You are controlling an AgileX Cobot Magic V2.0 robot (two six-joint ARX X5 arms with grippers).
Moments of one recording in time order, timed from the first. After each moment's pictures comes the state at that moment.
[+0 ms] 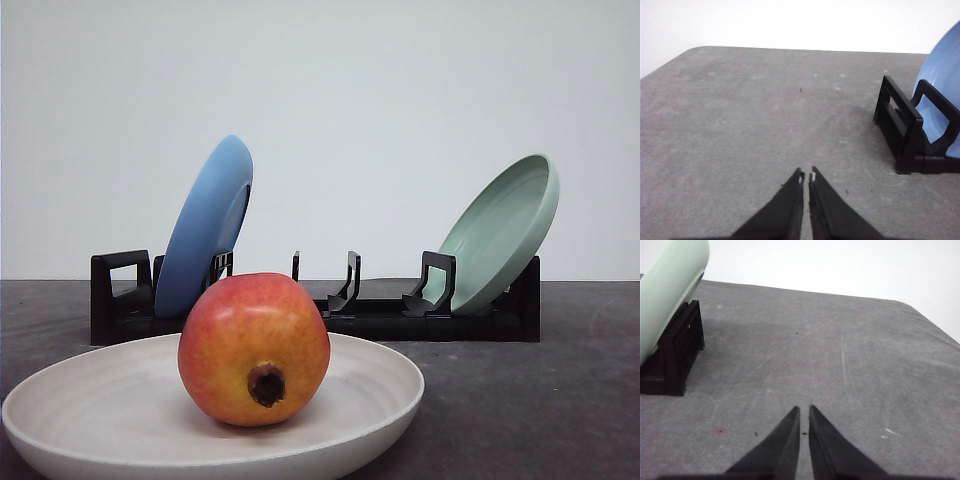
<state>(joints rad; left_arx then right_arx) -0.01 0.00 0.02 -0.18 -0.06 -0.02 -0.02 0.01 0.02 -0.16 0.08 -0.06</state>
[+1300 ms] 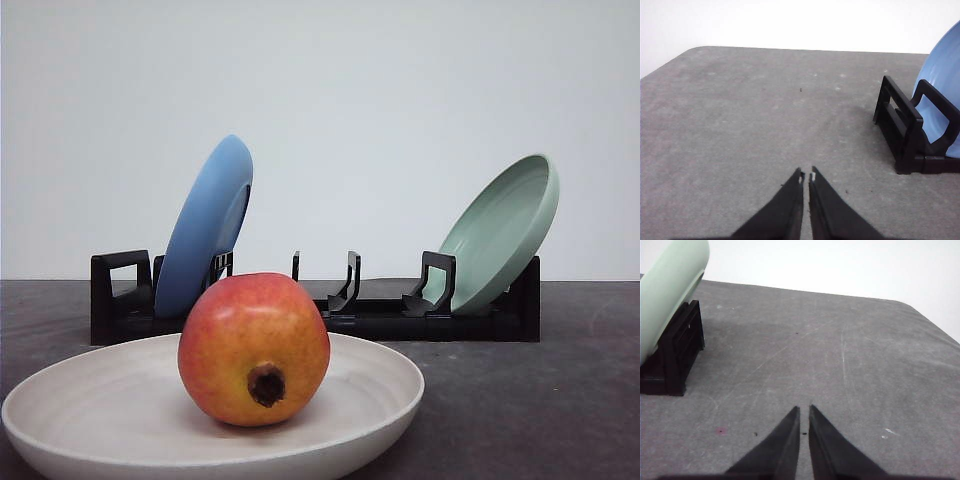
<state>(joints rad) -0.01 0.00 0.02 -0.18 -0.06 -0.02 -0.02 0.01 0.02 -0.16 0.08 -0.06</state>
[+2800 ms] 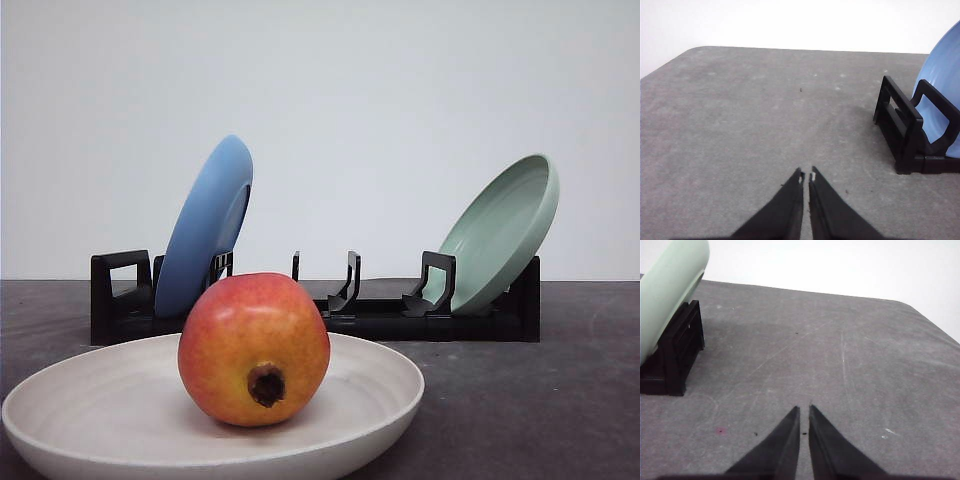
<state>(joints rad) -0.01 0.00 0.02 -0.18 -0.06 -0.02 -0.02 0.01 0.02 -0.16 0.08 -0.06</state>
